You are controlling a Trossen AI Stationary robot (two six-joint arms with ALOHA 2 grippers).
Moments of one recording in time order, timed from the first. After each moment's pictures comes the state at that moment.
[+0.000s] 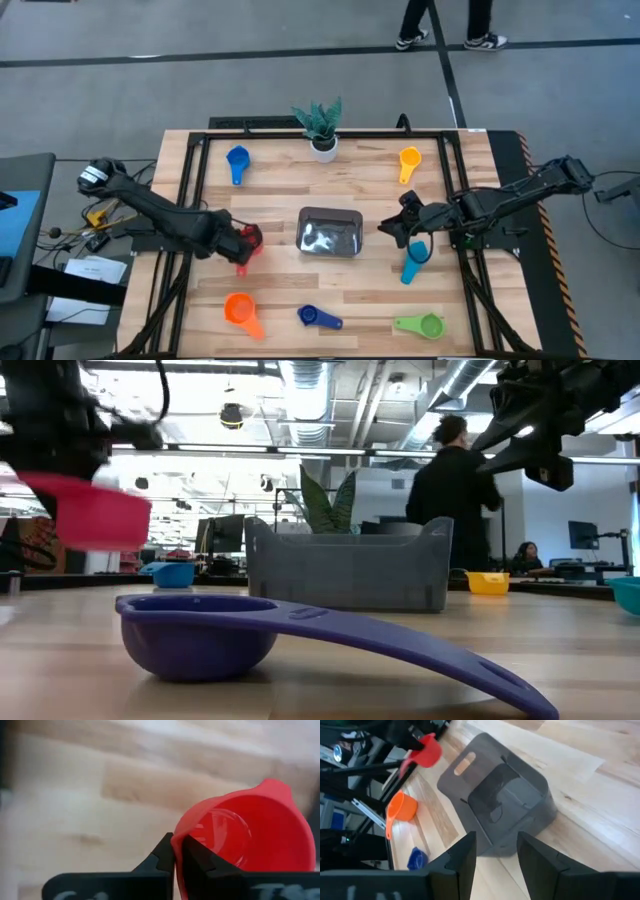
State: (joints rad) left arm -0.44 1.25 0.82 -0.95 -0.26 -2.21; right arm 0.28 0.89 0.53 -0.22 0.32 1.02
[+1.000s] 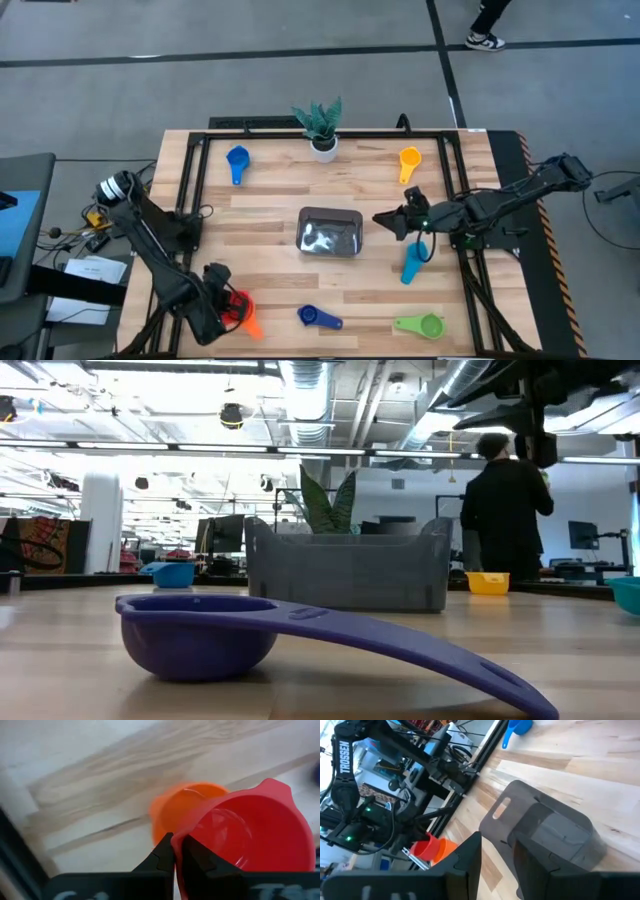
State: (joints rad) left arm -0.93 1.53 1.11 -0.93 -0.20 -2.19; right arm 0.33 0.89 0.53 0.02 0.50 1.12
